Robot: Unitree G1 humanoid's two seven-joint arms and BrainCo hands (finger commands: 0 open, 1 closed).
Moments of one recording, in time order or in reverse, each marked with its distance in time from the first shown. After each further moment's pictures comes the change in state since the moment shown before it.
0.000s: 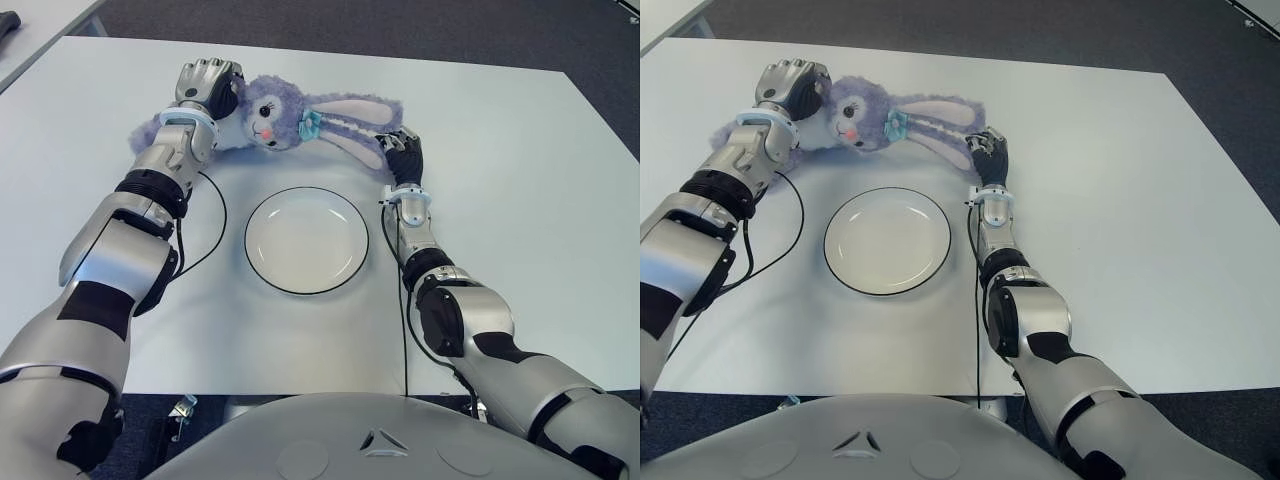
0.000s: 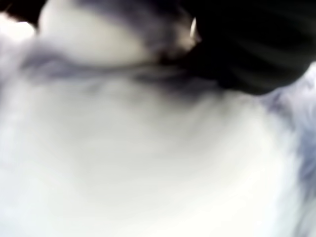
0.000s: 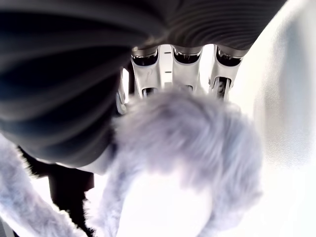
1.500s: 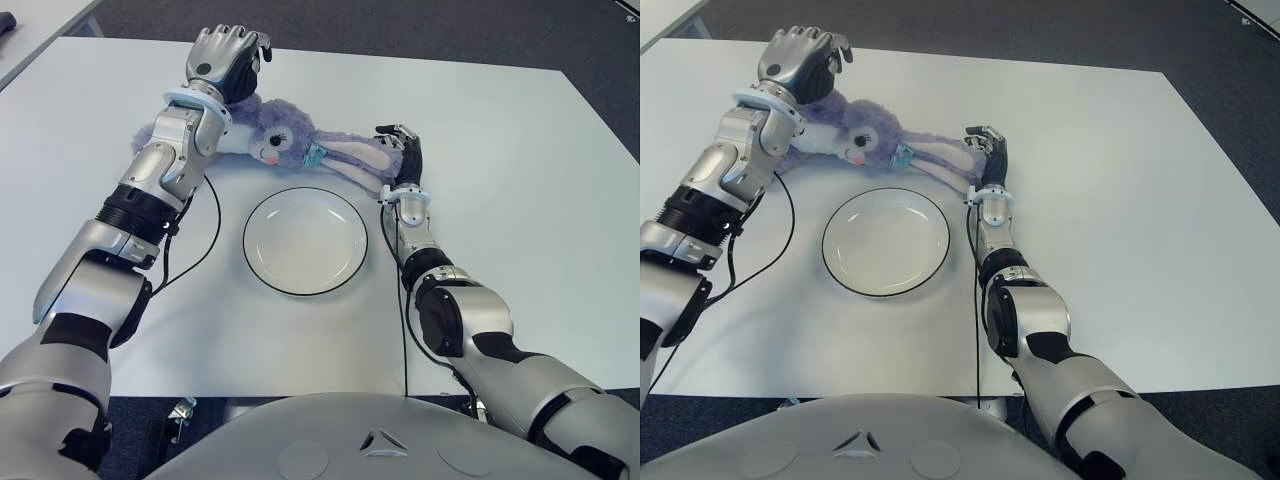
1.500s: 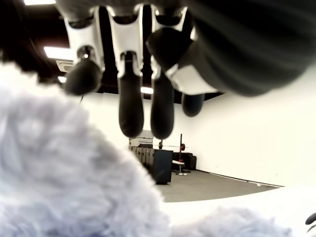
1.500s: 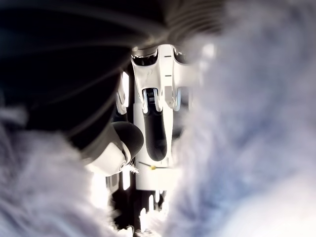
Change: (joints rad) left arm 0.185 0.094 0.035 -0.684 0.072 0.230 -0.232; right arm -0.001 0.005 0.001 0.000 0.000 0.000 -0.006
